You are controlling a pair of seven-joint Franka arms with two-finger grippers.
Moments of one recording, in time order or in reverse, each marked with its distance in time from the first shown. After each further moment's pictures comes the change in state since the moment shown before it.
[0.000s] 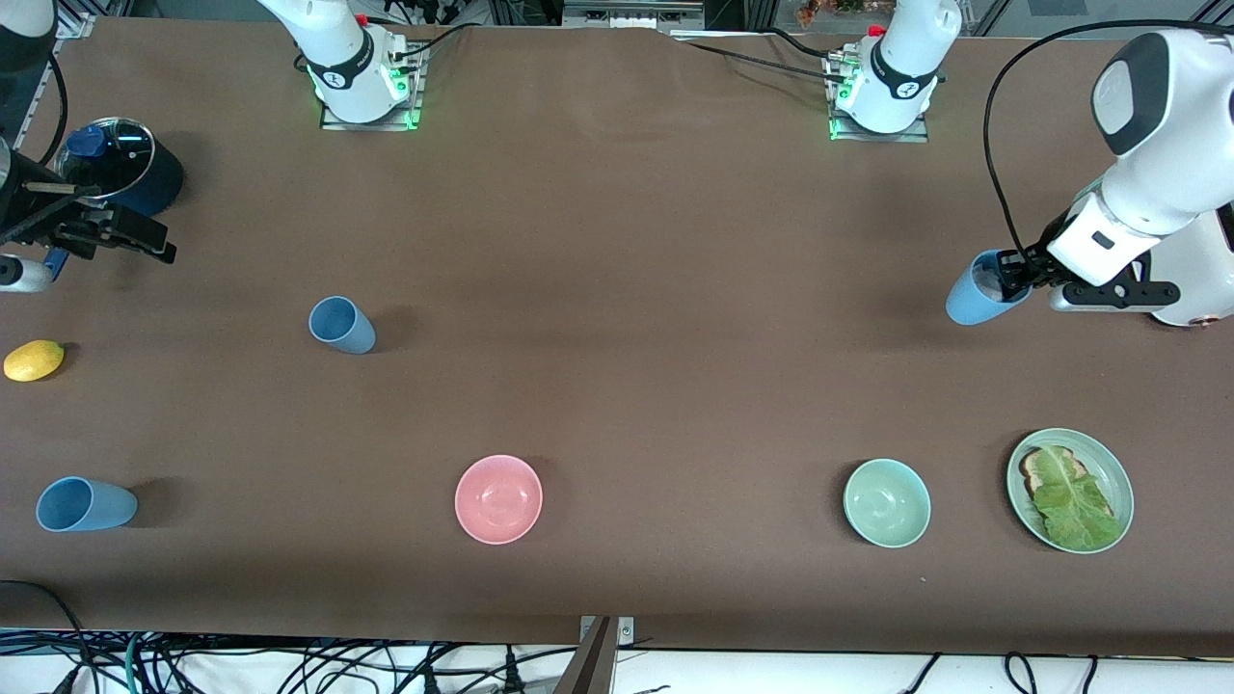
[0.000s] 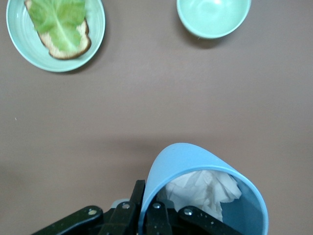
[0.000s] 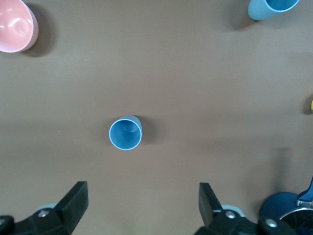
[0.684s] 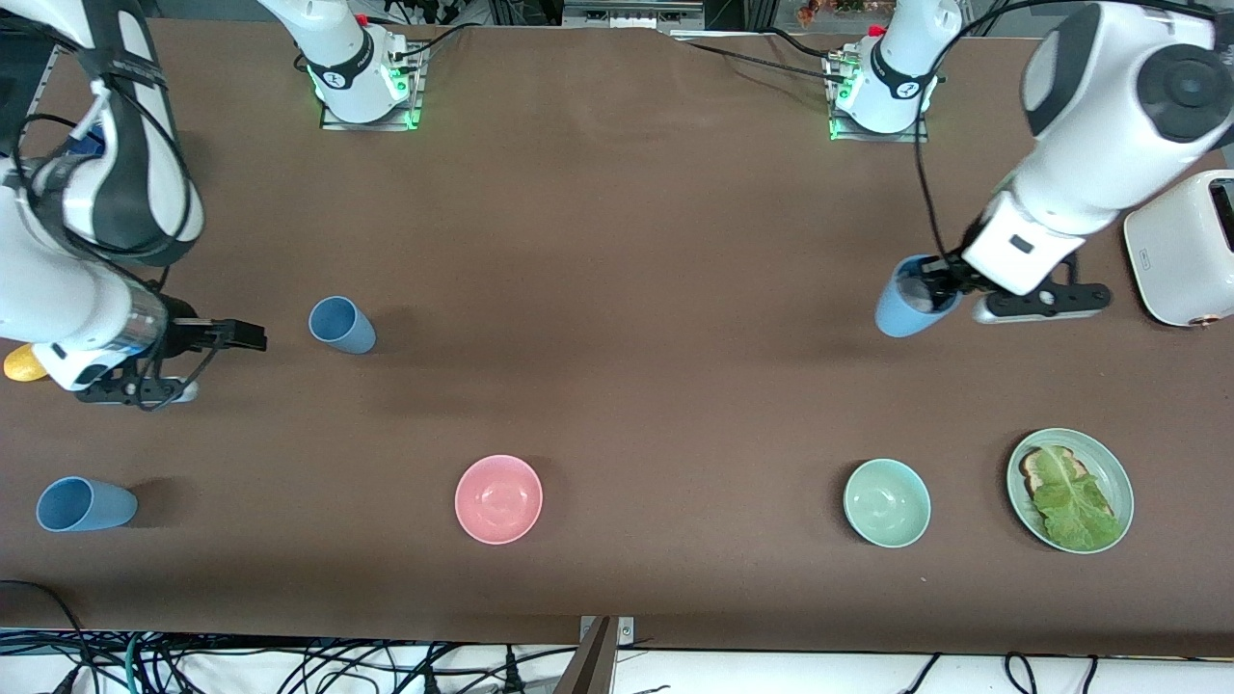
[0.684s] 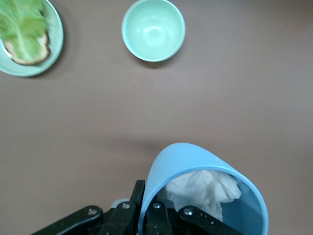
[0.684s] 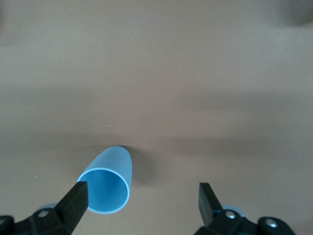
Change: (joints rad) left arm -0.044 0.085 -0.211 0.201 -0.006 -0.109 -0.386; right arm 0.004 0.219 0.011 -0.193 0.000 0.380 -0.057
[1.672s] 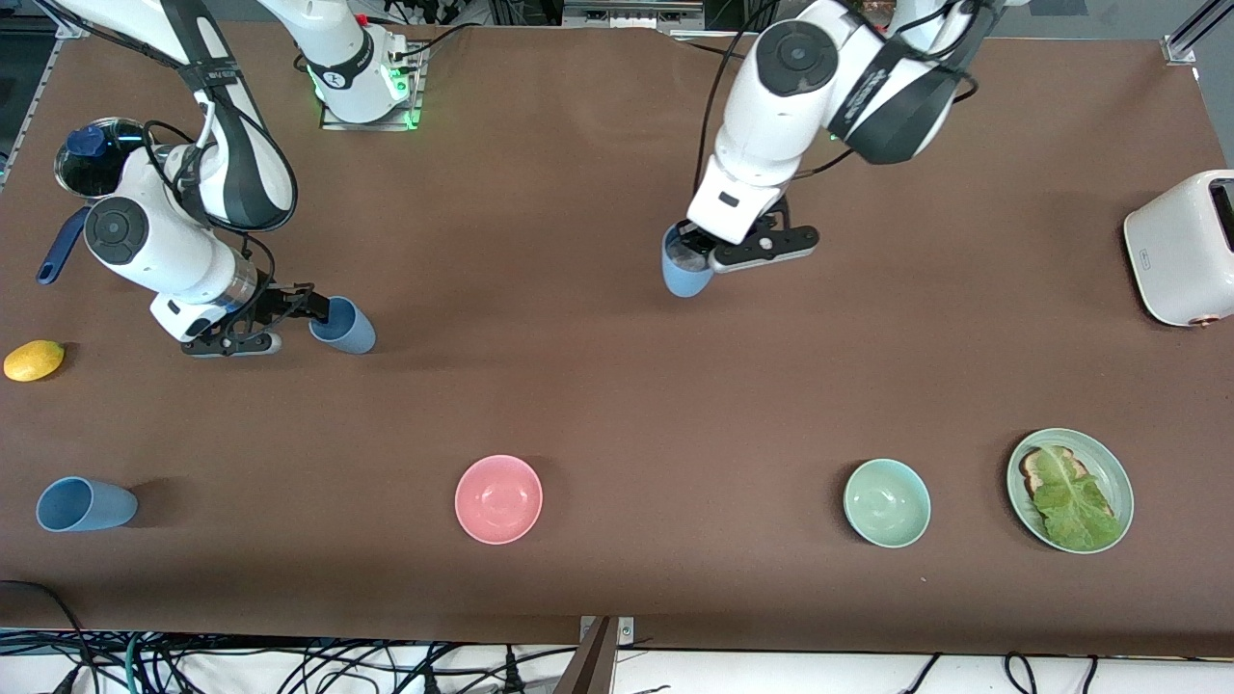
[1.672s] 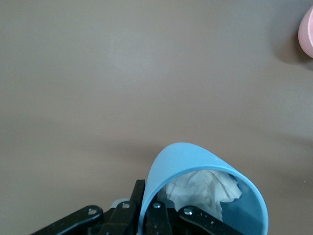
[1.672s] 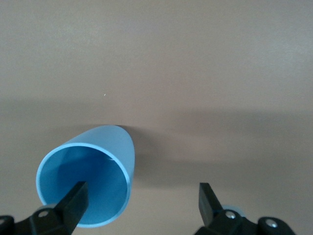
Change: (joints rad) left arm -0.228 0.162 -0.218 0.003 -0.001 0.203 -0.589; right arm 0.010 -0.108 0.029 -0.437 0.000 0.371 -0.002
